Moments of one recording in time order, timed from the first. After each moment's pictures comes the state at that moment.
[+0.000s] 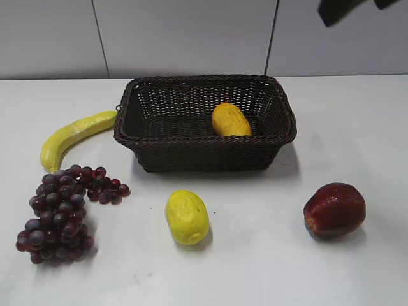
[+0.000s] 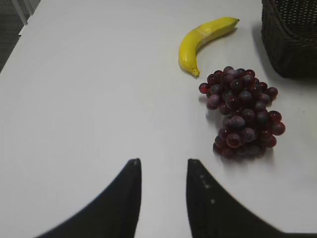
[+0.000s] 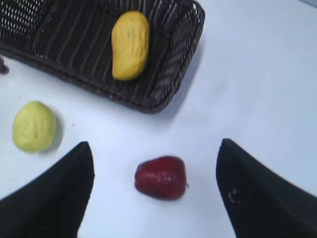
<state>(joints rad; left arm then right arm) -0.05 -0.01 -0.48 -0.01 1.08 0.08 0.48 1.42 -1.54 -0.06 1.21 0.00</state>
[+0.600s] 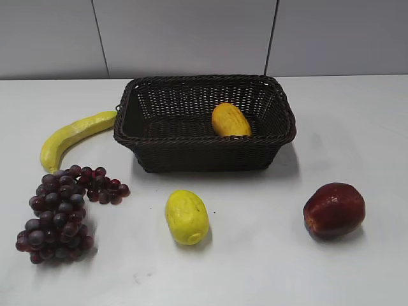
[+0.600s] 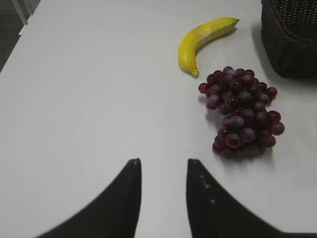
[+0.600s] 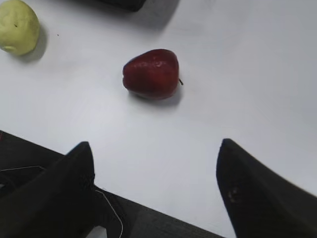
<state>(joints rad) -0.05 -0.01 -0.48 -0.01 1.08 0.08 0.48 0.60 -0.74 -0.09 1.07 0.04</state>
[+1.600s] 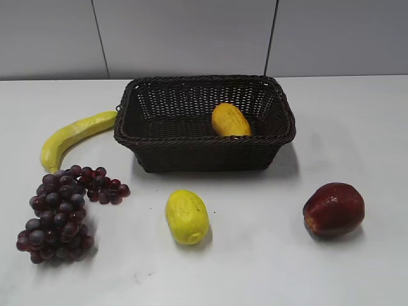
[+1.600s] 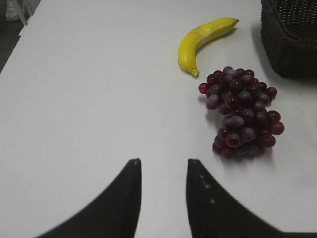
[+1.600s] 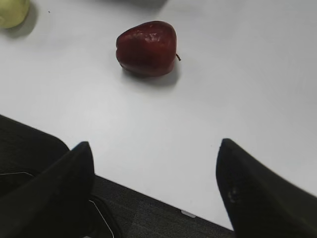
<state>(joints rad) -0.05 -0.01 -0.48 -0.01 1.08 0.08 0.48 0.30 -0.51 -0.10 1.05 0.01</state>
